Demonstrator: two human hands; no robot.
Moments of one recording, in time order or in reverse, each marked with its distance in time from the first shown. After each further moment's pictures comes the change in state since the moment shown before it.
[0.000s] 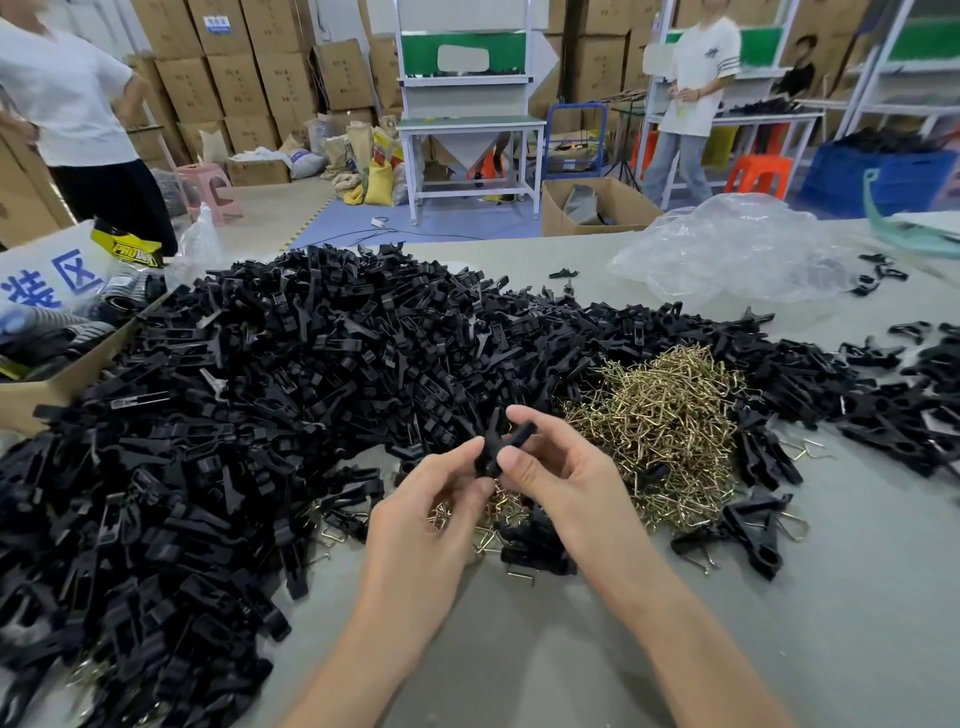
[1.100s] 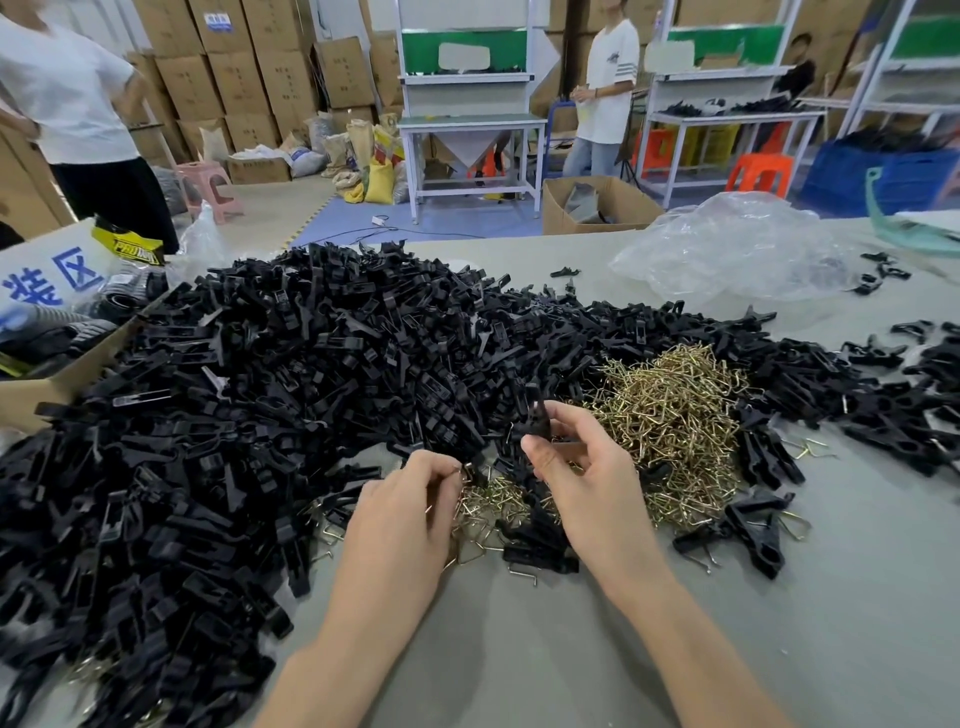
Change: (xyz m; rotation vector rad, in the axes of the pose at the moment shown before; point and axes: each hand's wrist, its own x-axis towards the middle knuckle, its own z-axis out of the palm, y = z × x) left_hand 0.007 -0.021 -0.014 0.509 -0.059 0.030; right_hand 0.001 0.006 -0.008 -0.346 0.204 -0.090
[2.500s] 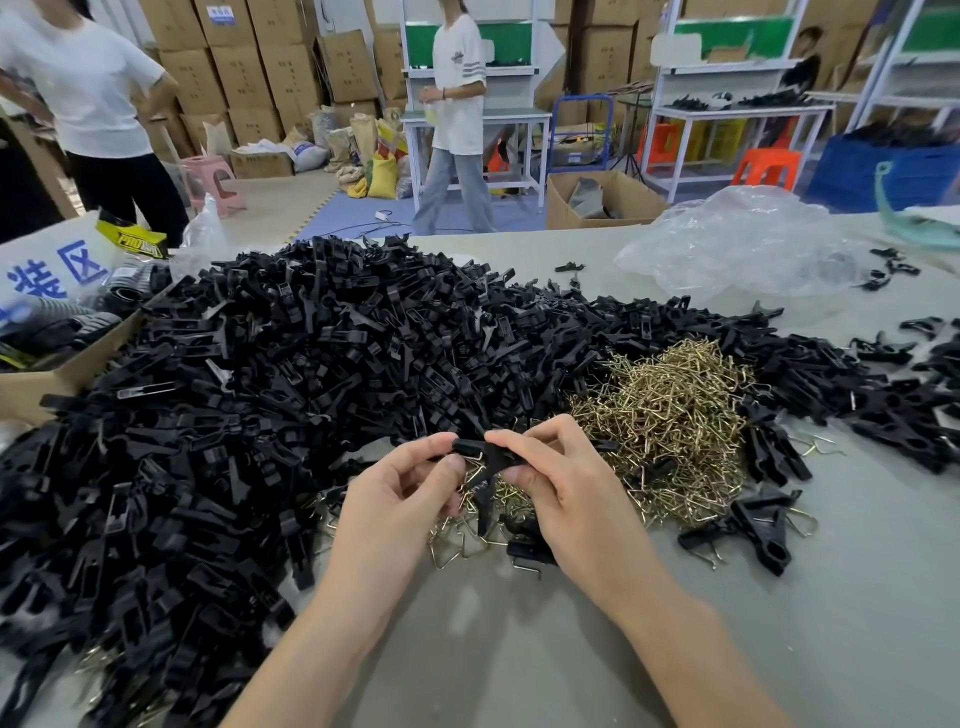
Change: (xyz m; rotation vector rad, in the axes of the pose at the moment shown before) left_hand 0.007 0.011 -0.013 -0.813 -0.054 -0.389; right_hand -0.009 -0.004 0.002 -0.482 -0.168 -0.356
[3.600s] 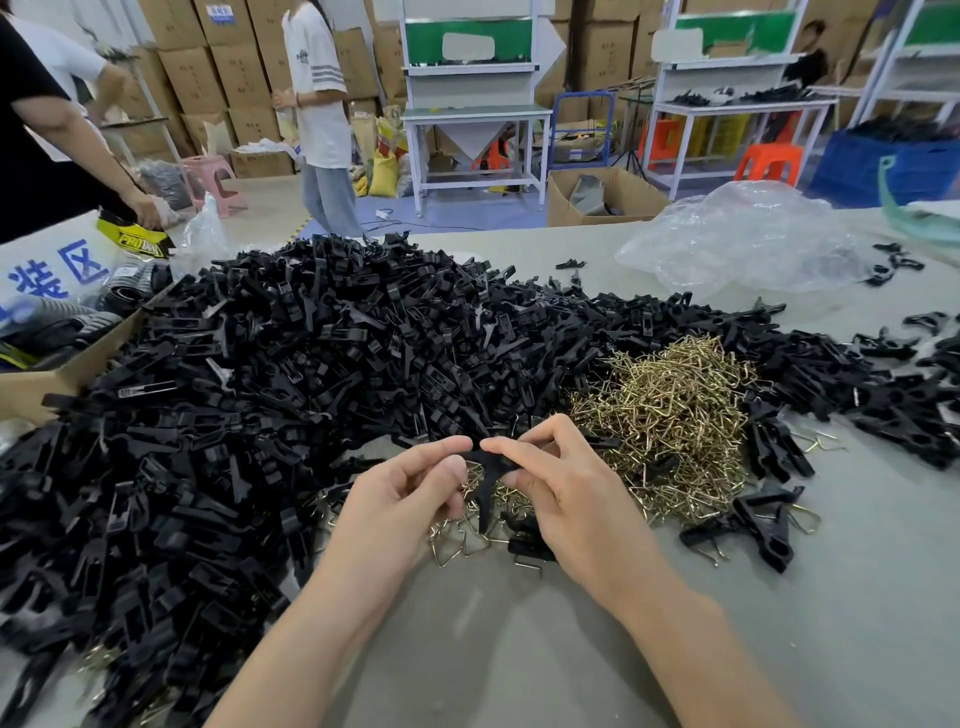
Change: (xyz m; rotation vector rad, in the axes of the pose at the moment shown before) left_hand -0.003 0.006 -0.004 -0.062 -0.135 -0.074; right_hand -0.004 0.009 0.004 -0.032 -0.025 -0.082
